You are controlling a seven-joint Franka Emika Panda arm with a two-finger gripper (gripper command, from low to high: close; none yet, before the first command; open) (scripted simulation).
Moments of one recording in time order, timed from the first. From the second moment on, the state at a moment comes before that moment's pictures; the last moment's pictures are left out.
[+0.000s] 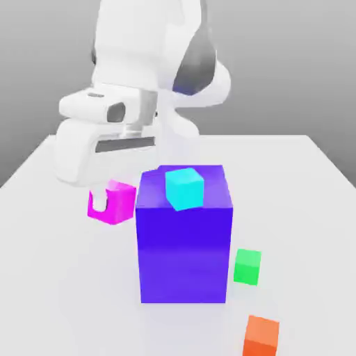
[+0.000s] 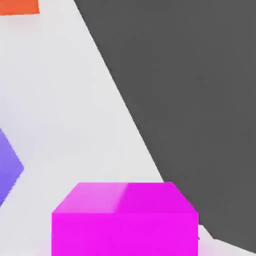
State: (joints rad) arm 0.13 -0.35 -0.16 -2.64 -0.35 2.55 -0.30
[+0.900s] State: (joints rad) arm 0.54 0.02 -0.08 -2.91 0.02 2.94 -0.53
